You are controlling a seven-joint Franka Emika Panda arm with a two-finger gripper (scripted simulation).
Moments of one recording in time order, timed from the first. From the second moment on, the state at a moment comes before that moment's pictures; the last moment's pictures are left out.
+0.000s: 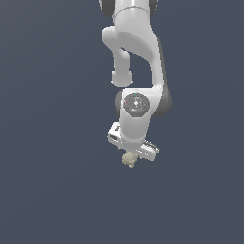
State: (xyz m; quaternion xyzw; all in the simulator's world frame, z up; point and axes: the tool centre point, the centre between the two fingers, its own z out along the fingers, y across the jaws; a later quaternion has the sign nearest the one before) arm 0.070 0.037 0.102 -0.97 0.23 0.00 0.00
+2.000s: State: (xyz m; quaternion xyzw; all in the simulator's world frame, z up) arm 0.078 0.042 0.039 -0.96 0.27 0.00 0.00
